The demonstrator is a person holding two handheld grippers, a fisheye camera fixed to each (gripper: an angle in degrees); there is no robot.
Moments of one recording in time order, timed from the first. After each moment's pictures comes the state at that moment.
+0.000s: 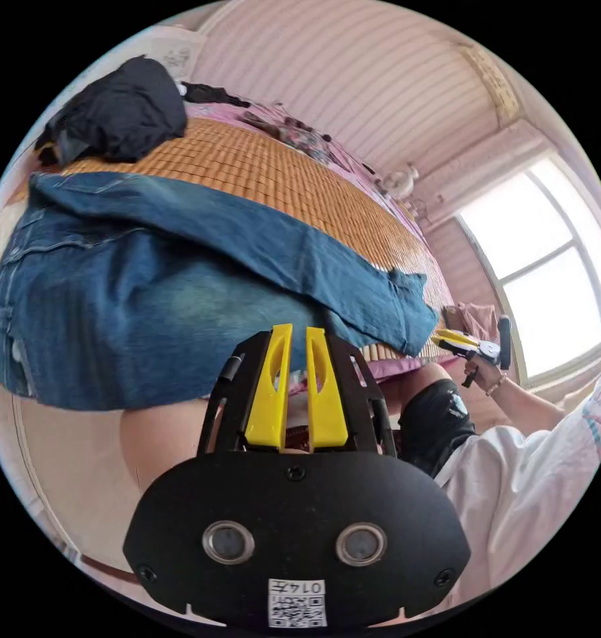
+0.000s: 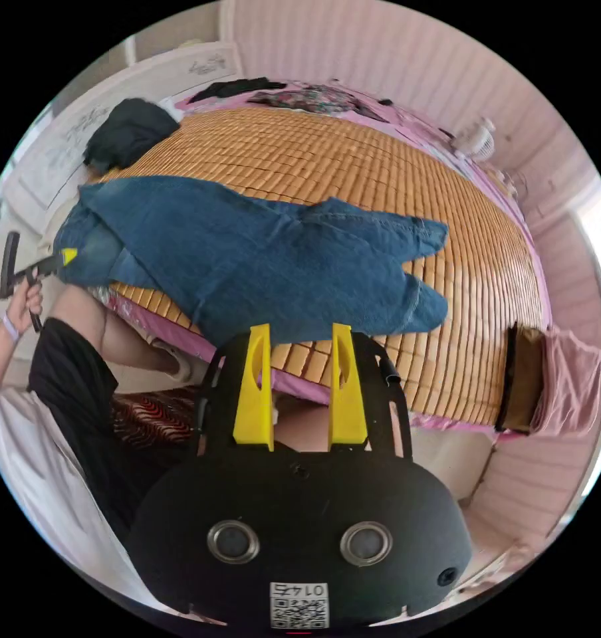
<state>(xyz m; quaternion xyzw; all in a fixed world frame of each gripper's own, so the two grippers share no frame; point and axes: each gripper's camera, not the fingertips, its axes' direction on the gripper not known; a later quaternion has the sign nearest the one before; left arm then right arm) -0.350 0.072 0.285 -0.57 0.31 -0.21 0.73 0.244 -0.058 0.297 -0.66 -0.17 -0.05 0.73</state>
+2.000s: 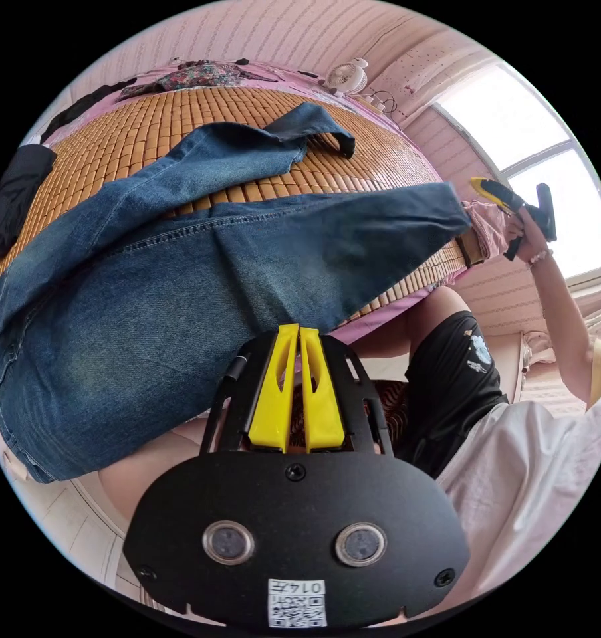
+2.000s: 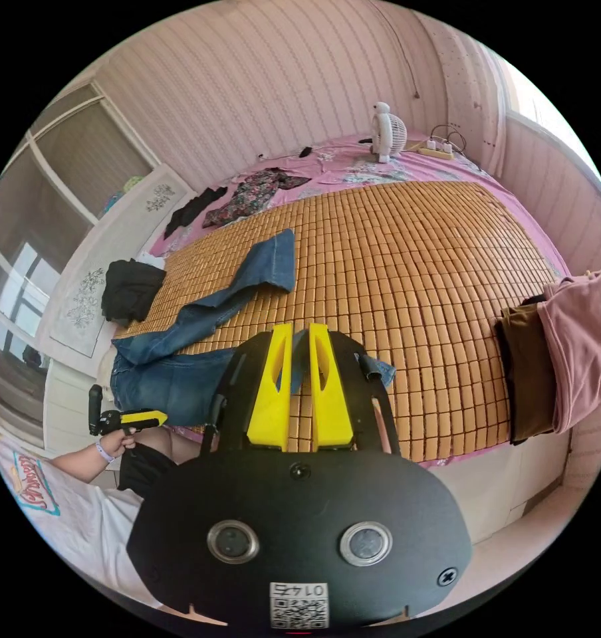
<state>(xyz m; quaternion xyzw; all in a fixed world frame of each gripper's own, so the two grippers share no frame) -0.143 0.166 0.343 -0.63 0.35 -0.07 0.69 0.485 0.000 0.319 -0.57 -0.19 0.15 0.79</state>
